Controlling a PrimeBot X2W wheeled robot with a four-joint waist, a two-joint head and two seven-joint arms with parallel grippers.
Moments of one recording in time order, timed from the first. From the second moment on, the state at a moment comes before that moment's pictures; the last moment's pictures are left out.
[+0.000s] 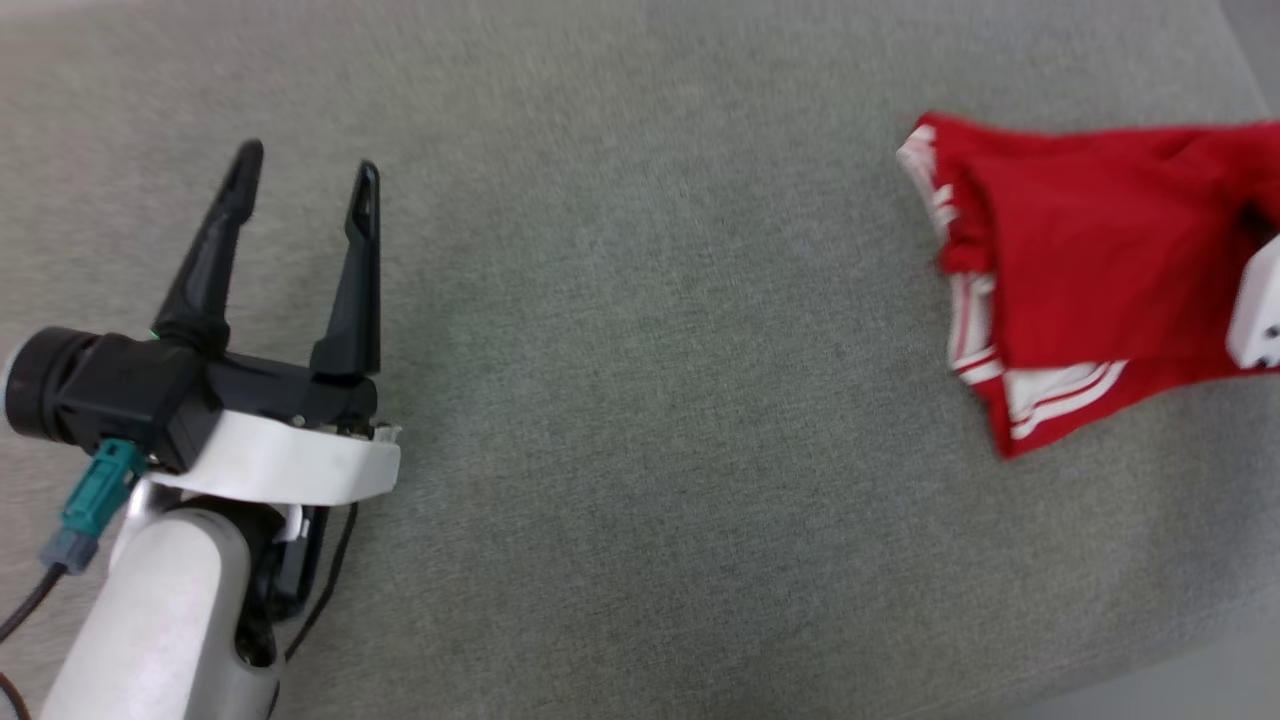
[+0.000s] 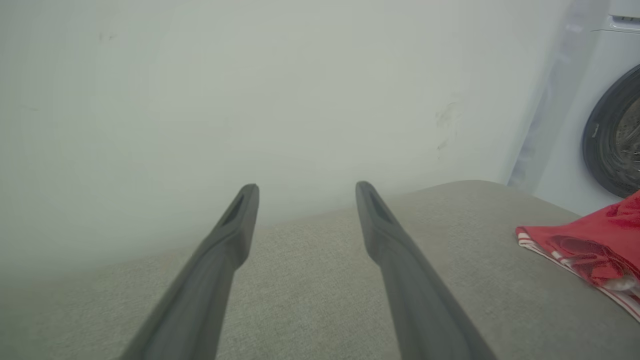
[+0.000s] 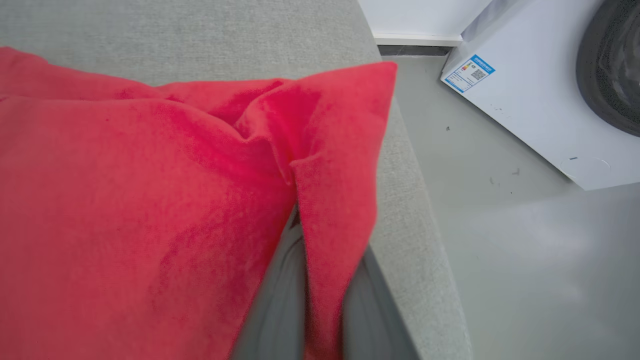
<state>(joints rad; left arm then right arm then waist) -0.35 0.38 -0.22 -0.20 -0.31 0.09 -0.14 -0.80 -0.45 0.12 0.80 0.27 0.13 0.25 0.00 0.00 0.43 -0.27</state>
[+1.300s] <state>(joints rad) -0.28 0.33 -0.21 -0.05 -0.38 0.12 -0.22 -0.64 -0.15 -0.37 0.63 -0.16 0.13 -0.19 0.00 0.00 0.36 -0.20</state>
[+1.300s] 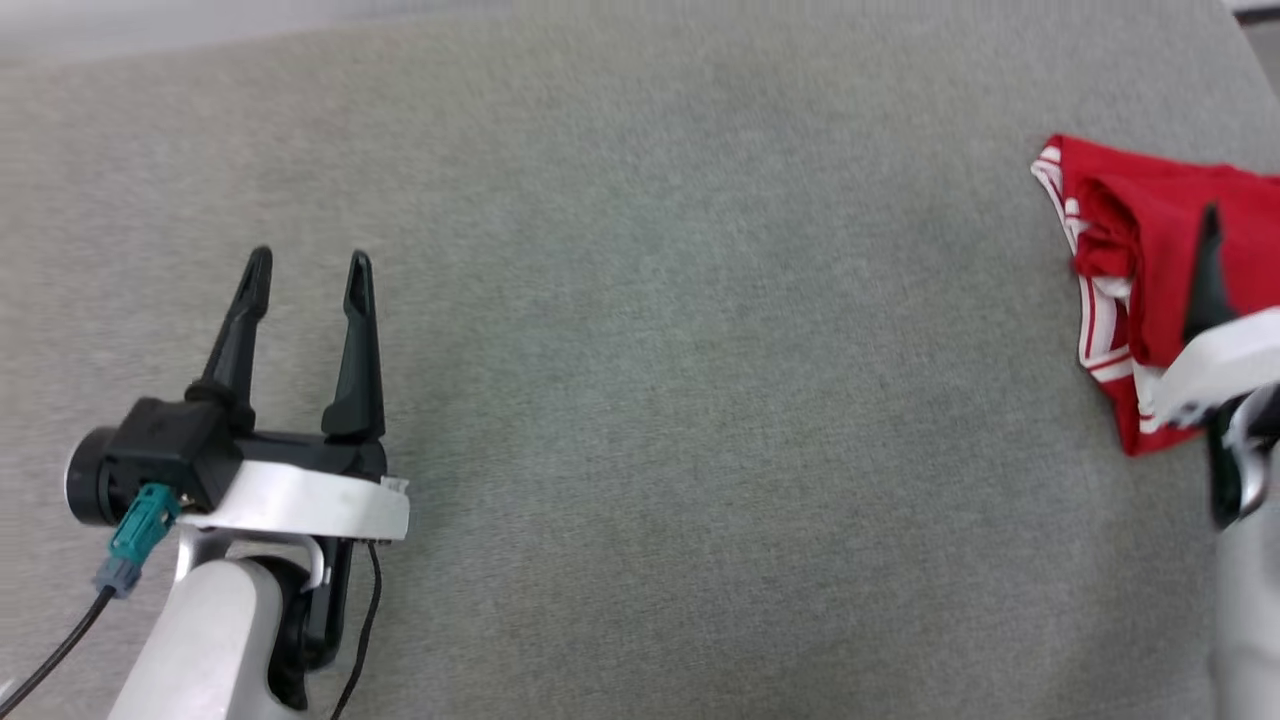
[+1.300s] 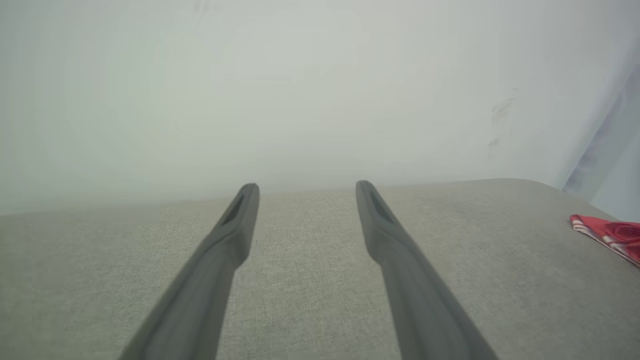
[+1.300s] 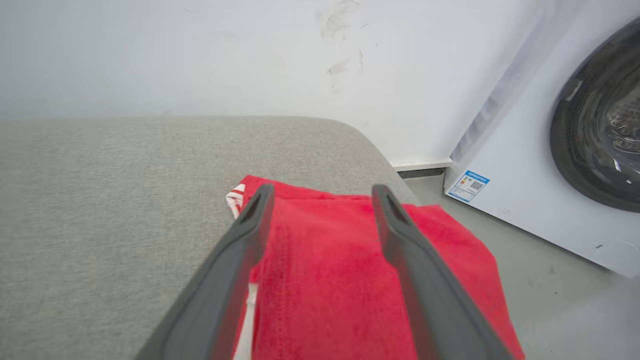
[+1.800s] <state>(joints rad) -0.15 0.32 -0.16 0.07 -0.41 0.13 -0.26 -0.28 -0.06 -0.10 0.26 0.01 0.13 -0.13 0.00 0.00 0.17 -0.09</state>
